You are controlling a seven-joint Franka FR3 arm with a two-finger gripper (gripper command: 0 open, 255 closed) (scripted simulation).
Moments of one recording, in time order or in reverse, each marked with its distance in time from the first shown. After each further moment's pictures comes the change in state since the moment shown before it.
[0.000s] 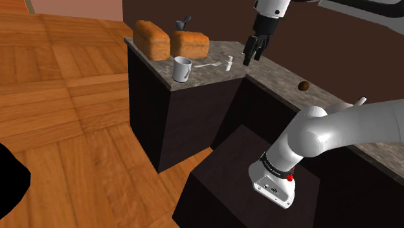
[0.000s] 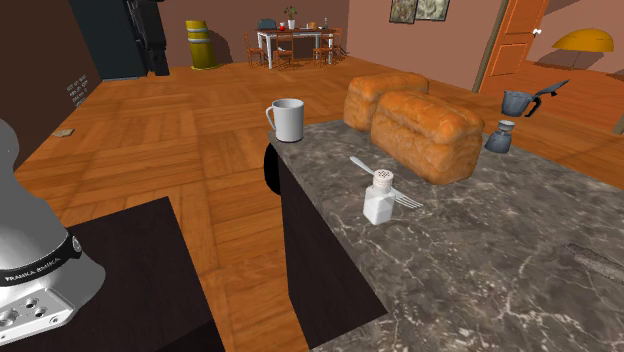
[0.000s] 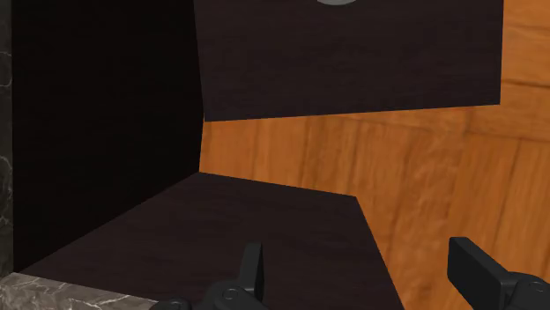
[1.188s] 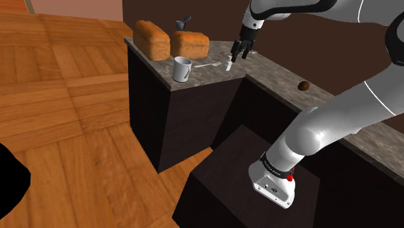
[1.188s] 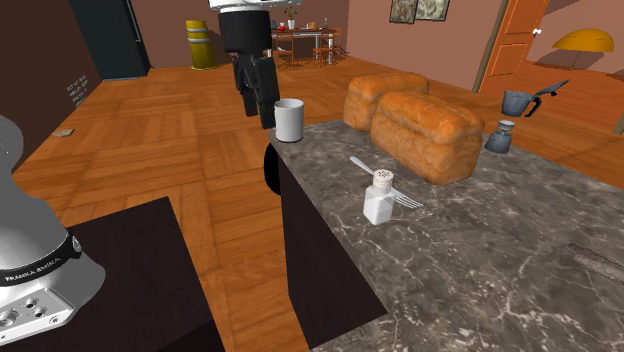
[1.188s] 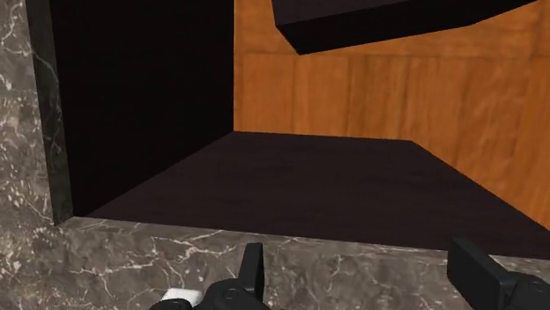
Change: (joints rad) arm -0.091 0.392 -0.236 0.121 -0.088 0.369 -0.172
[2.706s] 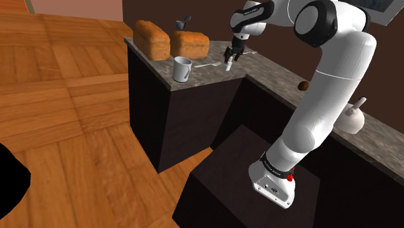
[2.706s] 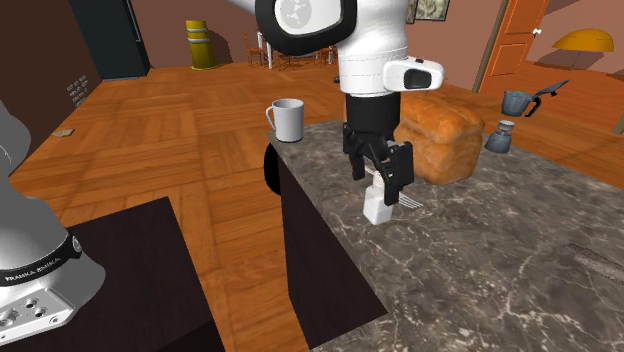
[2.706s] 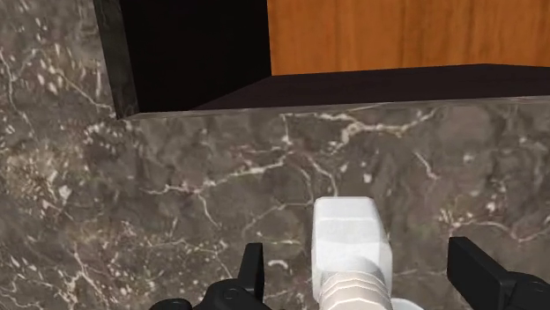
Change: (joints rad) arm -0.118 0.594 -0.154 0.395 0.232 0.260 -0.255
